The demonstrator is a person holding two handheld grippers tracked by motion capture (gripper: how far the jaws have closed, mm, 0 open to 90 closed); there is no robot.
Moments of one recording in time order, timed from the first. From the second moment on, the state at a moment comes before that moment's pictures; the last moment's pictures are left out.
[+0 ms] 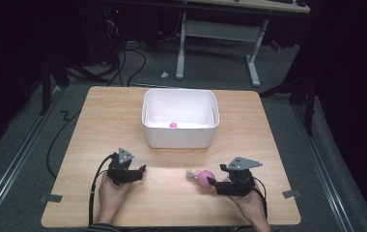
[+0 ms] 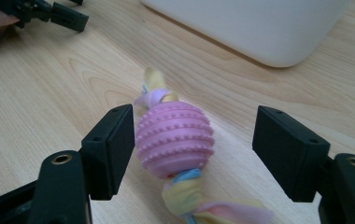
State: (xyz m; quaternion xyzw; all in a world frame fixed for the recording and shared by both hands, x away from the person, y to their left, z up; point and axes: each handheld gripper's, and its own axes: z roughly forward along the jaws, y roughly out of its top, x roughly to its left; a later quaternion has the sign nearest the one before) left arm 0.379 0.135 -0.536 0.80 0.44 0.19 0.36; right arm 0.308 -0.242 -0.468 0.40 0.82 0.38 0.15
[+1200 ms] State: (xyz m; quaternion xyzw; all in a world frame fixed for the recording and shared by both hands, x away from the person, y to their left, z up) left arm 0.379 0.135 -0.536 0.80 0.44 0.19 0.36; right arm 0.338 -0.203 -0.482 0.37 0.89 0.24 0.13
